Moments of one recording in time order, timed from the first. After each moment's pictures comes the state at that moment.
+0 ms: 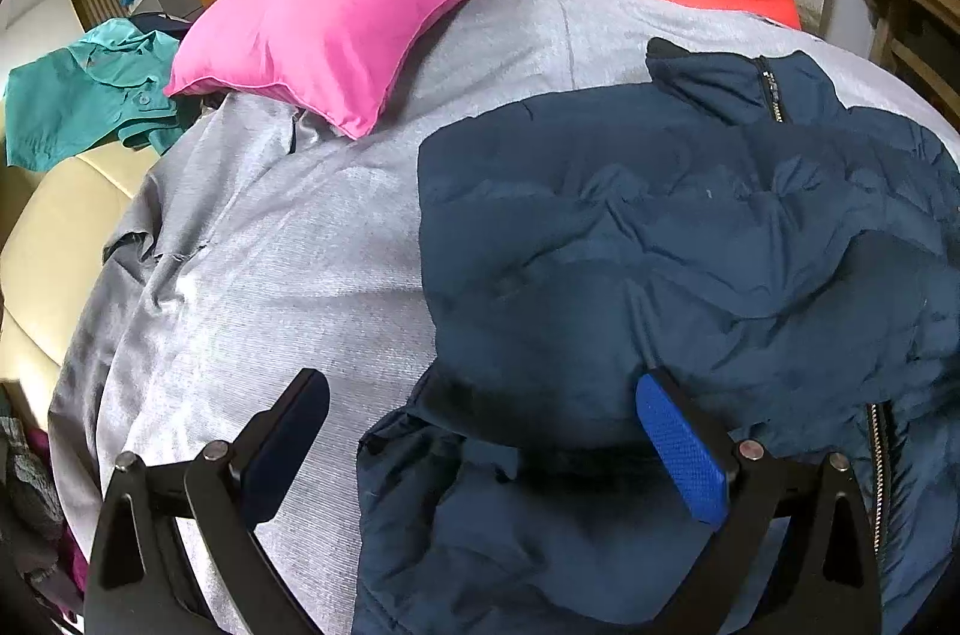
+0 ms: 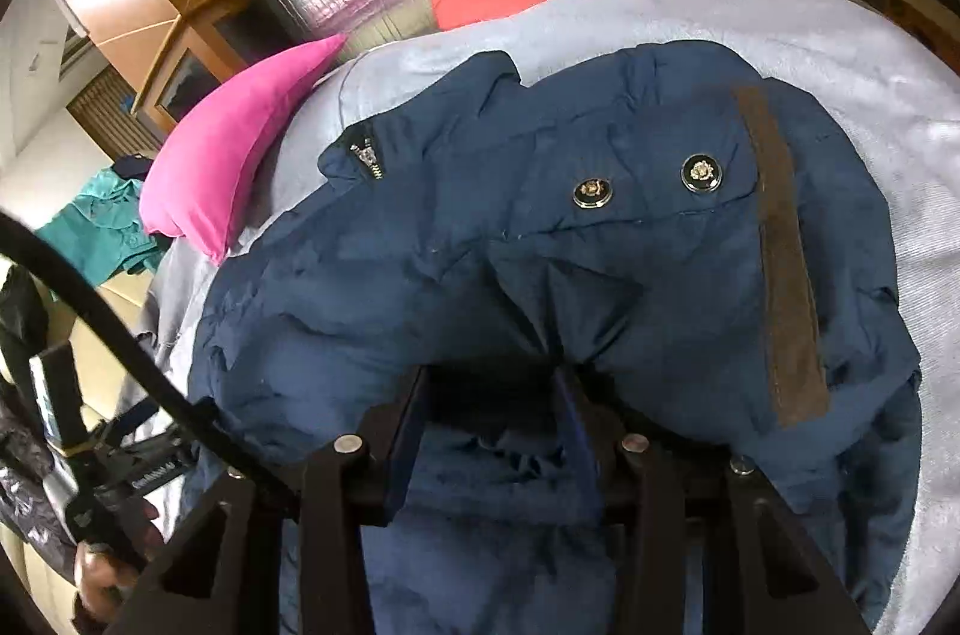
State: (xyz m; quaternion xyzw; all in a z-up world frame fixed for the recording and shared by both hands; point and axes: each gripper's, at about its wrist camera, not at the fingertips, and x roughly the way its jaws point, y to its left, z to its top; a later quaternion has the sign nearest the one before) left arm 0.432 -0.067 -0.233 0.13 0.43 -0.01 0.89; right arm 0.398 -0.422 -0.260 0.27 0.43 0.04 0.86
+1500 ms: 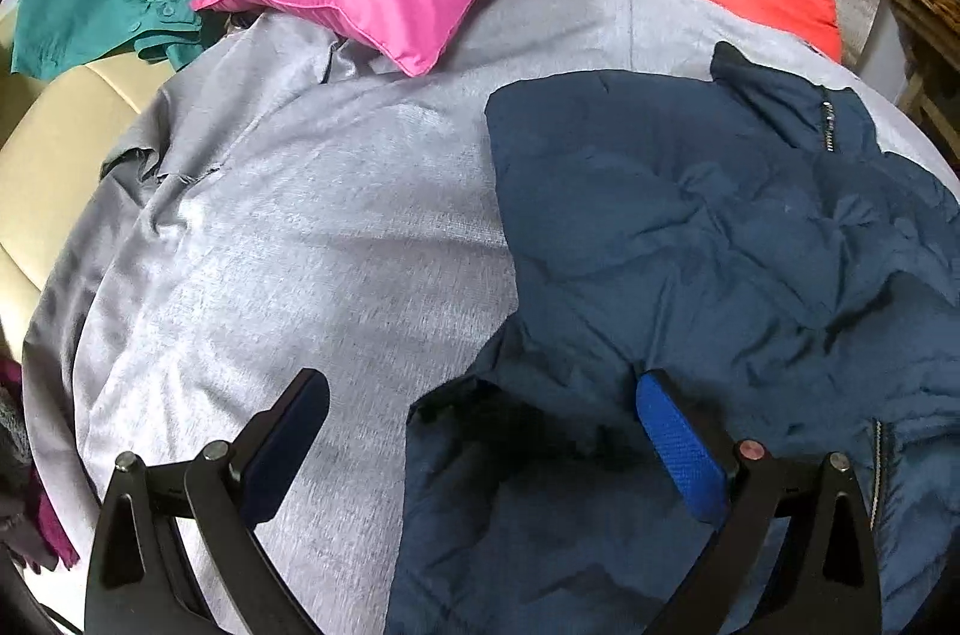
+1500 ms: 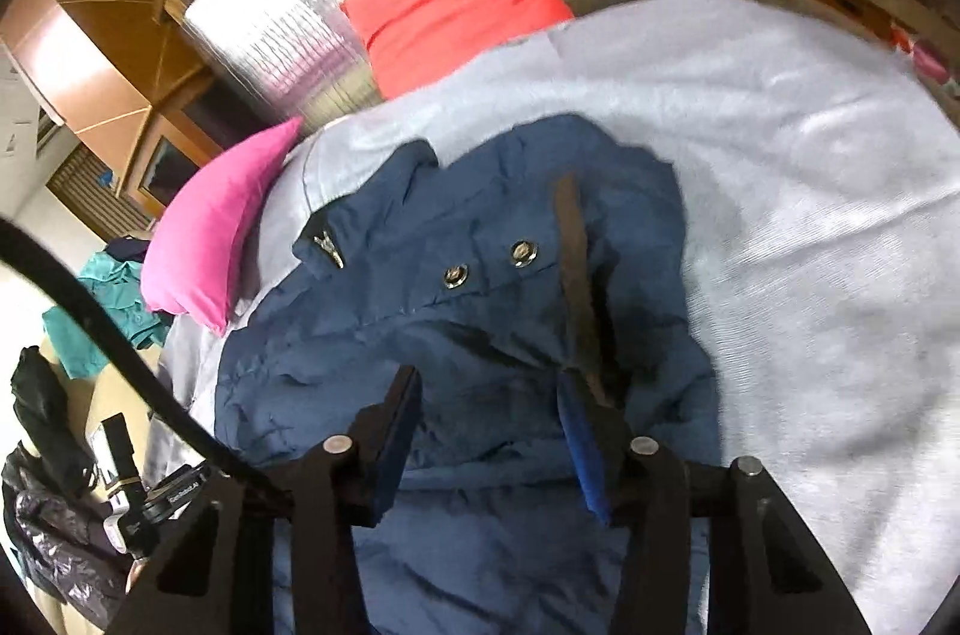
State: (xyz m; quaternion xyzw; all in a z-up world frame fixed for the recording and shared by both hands) left arm 0.439 -0.022 -0.236 0.05 0.47 0.01 0.88; right arm 0.341 -0.485 -0.221 0.32 0.39 -0.02 0.86
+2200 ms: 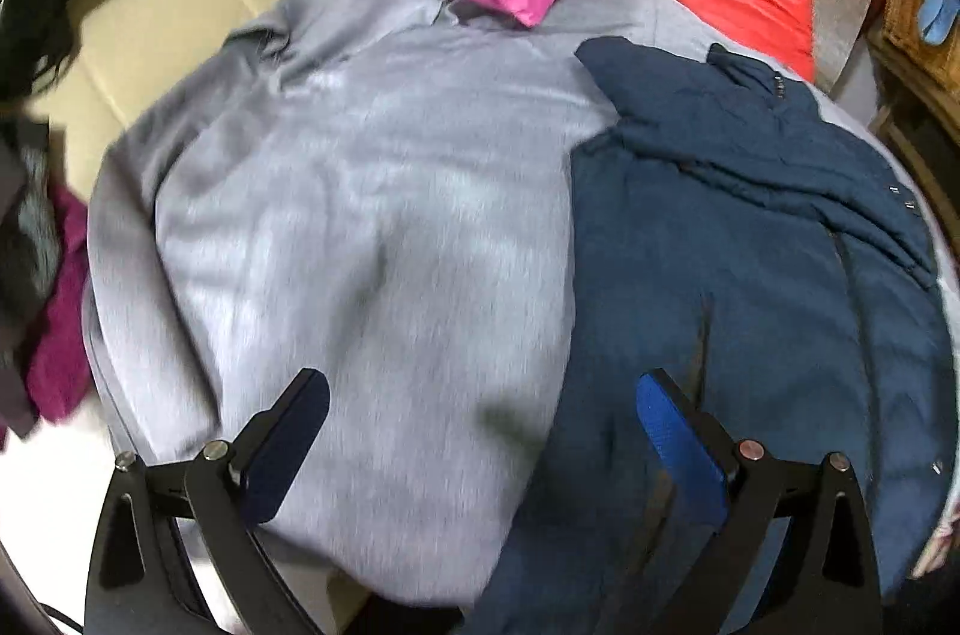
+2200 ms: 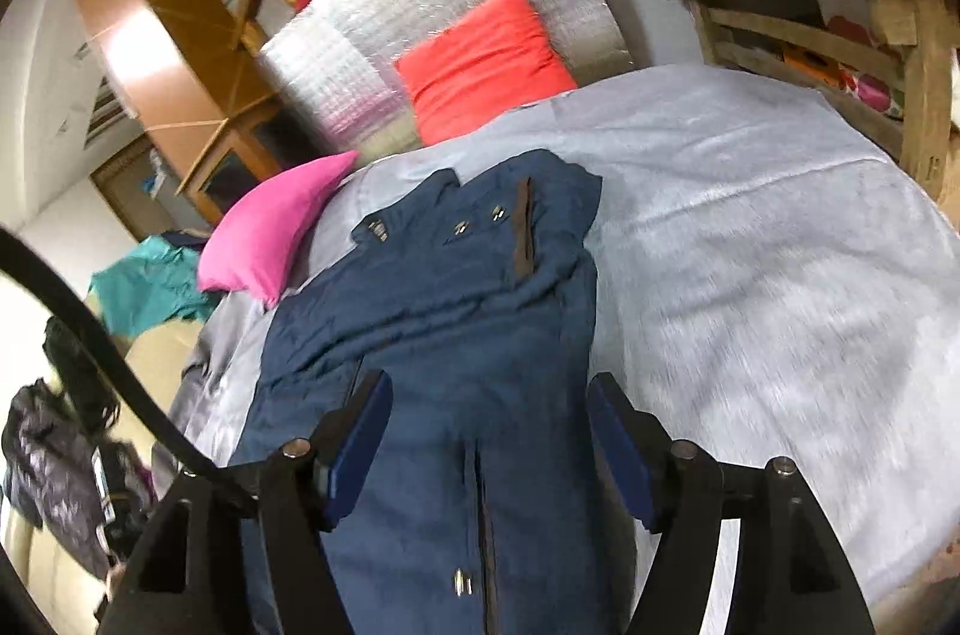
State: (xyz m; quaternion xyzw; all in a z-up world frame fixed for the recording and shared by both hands) left arm 0.260 0.089 -0.239 -0.03 0.46 -0.01 0.89; right arm 0.157 -0.482 -0.198 0.29 0.31 0.00 0.91
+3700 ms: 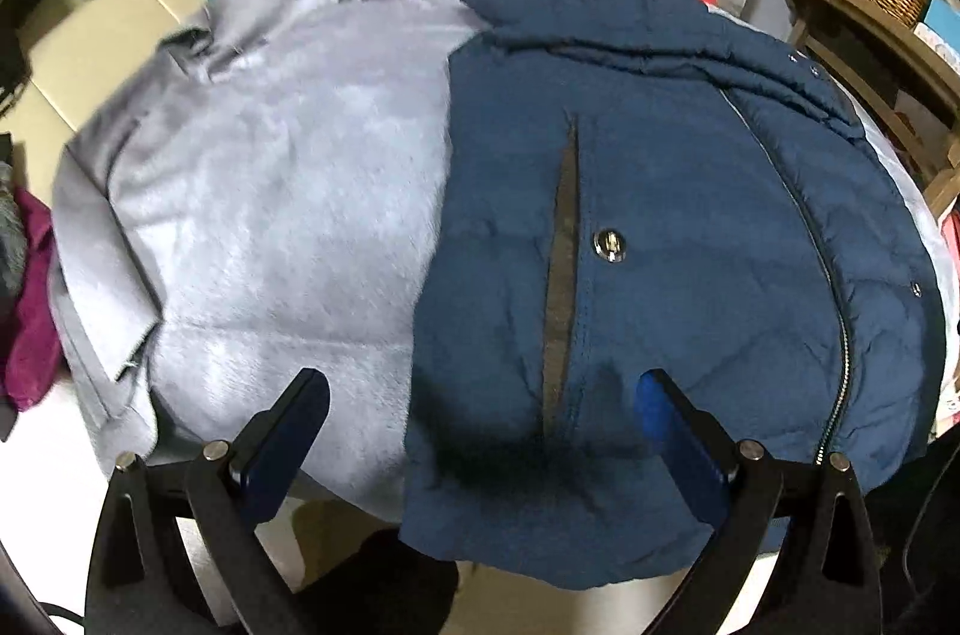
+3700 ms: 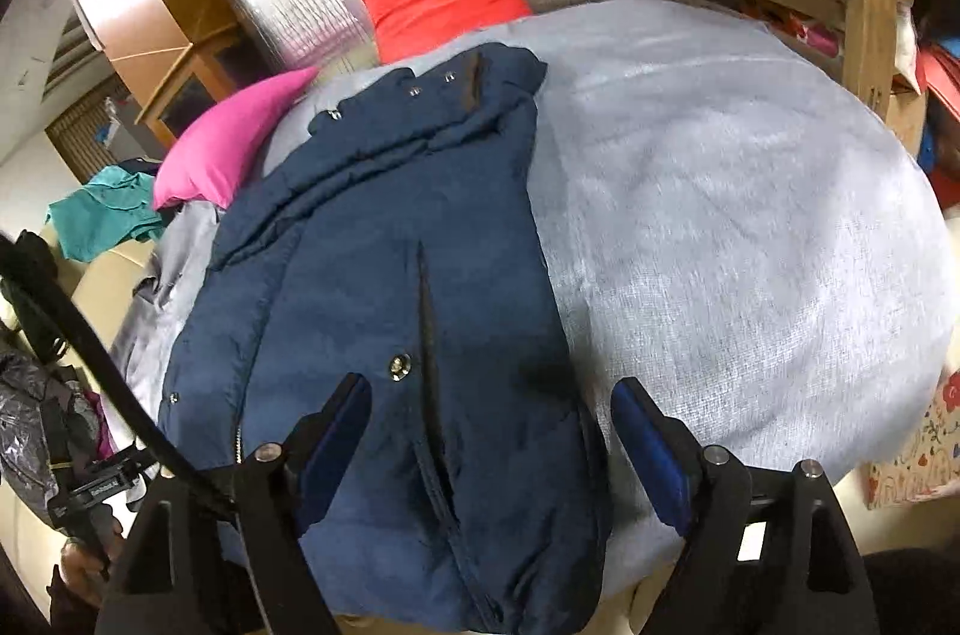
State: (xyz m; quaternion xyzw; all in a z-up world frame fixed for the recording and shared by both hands) left arm 0.191 0.044 -0.263 0.04 0.46 -0.09 0.88; right arm 0.093 -0.436 -0.260 0.26 0.40 -0.04 0.88
